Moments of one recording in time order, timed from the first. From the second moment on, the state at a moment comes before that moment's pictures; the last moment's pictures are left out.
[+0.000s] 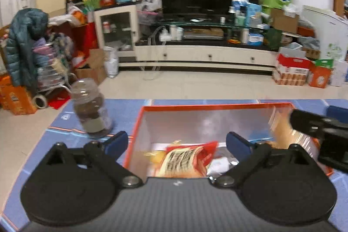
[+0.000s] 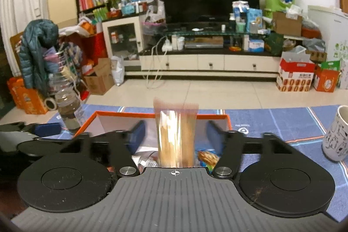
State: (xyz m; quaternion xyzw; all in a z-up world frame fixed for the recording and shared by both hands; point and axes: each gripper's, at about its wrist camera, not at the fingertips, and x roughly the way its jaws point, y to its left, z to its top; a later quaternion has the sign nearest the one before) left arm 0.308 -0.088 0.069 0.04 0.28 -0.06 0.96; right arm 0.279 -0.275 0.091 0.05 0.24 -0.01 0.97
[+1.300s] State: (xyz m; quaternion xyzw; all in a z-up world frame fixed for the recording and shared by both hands) left arm 0.167 0.040 -0.012 -0.03 0.36 0.01 0.93; right arm 0.133 -0.267 -0.032 -0.03 0.36 0.05 0.93
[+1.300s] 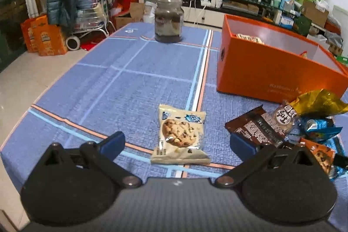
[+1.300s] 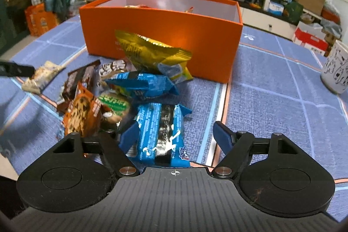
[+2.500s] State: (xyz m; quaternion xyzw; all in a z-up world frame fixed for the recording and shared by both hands) left arm 0.195 0.027 -0.034 -0.01 0.41 -0.01 0.91; right arm 0.146 -0.261 -0.037 -0.04 0.39 0.06 0.92
